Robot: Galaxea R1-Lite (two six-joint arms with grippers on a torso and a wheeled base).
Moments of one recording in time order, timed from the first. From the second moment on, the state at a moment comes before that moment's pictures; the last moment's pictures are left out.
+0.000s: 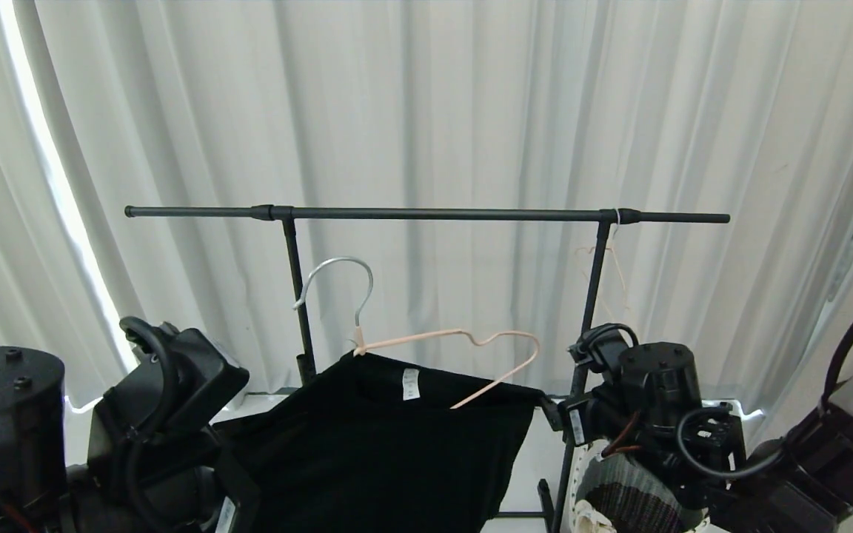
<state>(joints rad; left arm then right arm) -0.60 1.21 -0.42 -0.36 0.03 0.25 0.70 1.97 -0.57 -0.96 -0.38 0.07</state>
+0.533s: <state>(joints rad) -0.61 1.20 -0.29 -0.36 -0.03 0.26 0.64 1.88 -0.58 -0.96 -0.36 0.02</state>
